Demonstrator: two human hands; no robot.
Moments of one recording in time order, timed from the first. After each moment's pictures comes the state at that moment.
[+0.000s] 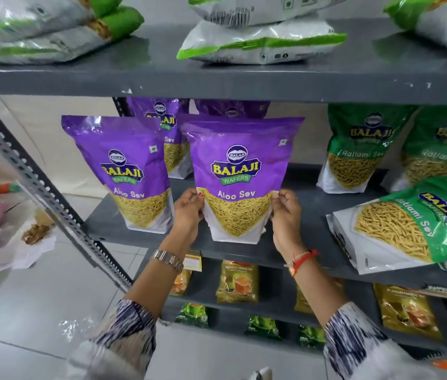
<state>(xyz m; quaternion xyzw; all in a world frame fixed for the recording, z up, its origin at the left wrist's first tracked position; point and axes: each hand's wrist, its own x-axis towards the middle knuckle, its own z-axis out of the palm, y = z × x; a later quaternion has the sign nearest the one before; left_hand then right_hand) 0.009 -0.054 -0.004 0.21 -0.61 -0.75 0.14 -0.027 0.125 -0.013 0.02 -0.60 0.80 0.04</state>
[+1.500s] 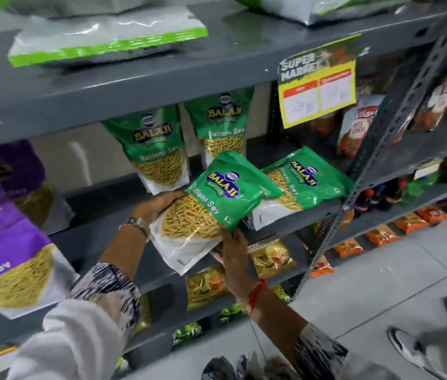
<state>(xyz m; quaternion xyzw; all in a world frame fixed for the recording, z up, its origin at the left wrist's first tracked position) -0.146 0.247 -0.002 0.06 -0.77 -0.56 -0.29 0.007 0.379 -0.029 -0.29 -0.44 0.85 0.00</state>
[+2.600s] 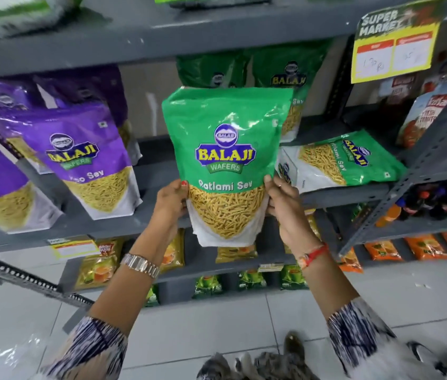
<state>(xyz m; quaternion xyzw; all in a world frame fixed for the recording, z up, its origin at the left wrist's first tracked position) 0.045 0.195 0.020 0.17 -0.71 -0.69 0.00 0.061 0.396 0.023 -0.09 -0.61 0.78 0.00</state>
